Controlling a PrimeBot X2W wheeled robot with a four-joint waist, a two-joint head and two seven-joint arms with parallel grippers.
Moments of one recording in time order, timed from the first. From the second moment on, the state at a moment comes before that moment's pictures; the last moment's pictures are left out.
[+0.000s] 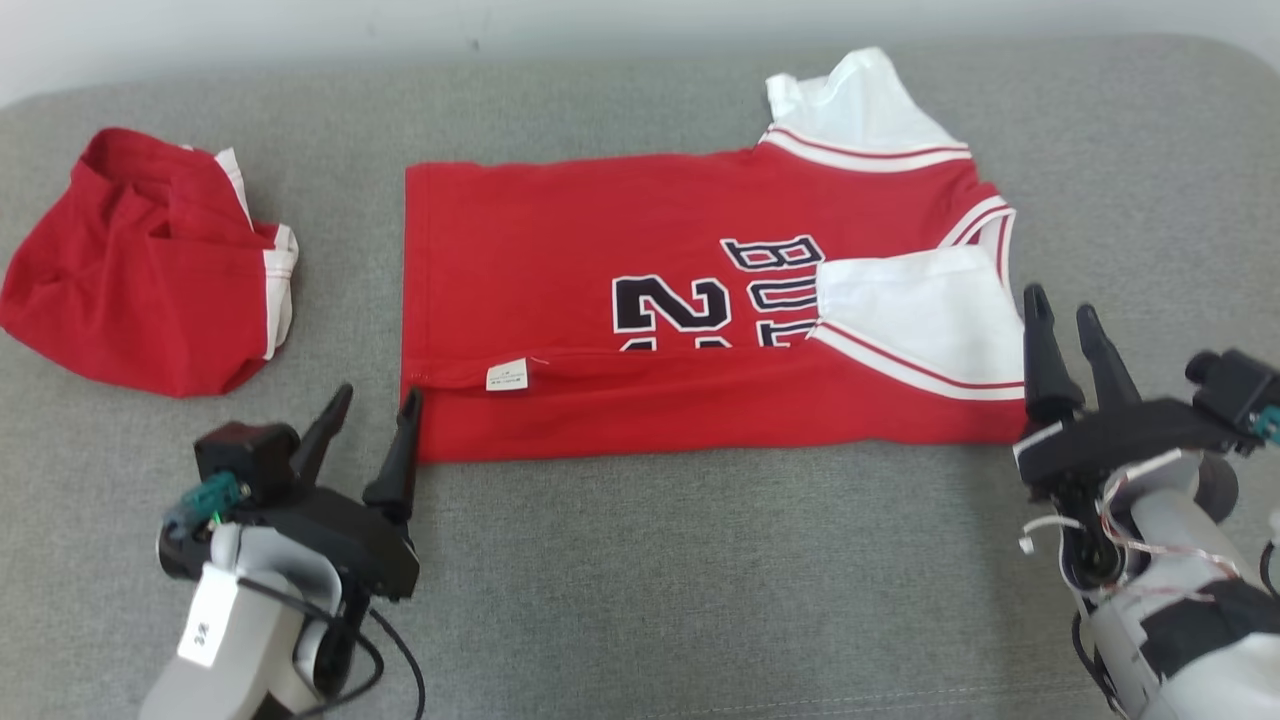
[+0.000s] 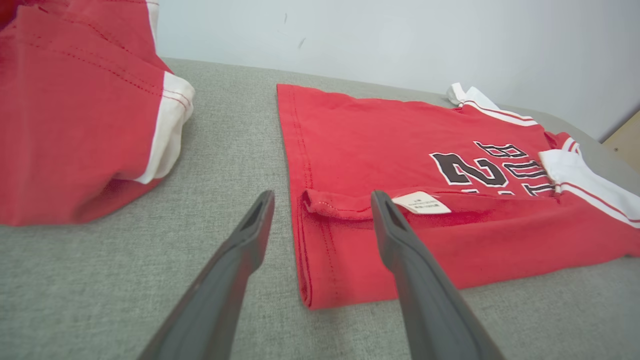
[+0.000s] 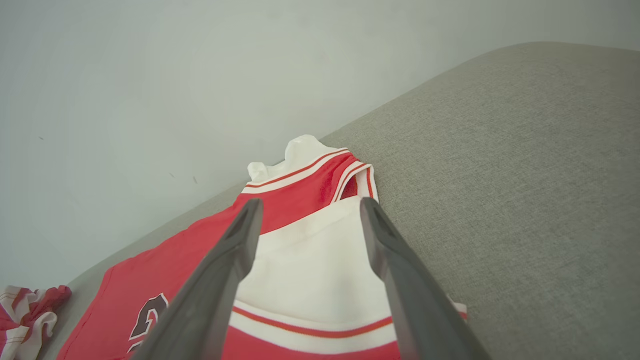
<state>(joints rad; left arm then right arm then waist) -0.54 0.22 -0.42 0.72 -0.67 -0.11 -0.25 -0.63 -0.21 0.28 0.73 0.82 0.12 -0.25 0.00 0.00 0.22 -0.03</state>
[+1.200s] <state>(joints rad) -0.34 0.19 -0.33 0.45 -0.62 -0.03 -0.25 -0.41 -0.25 0.21 0.60 0.64 0.10 -0.25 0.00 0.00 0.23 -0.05</state>
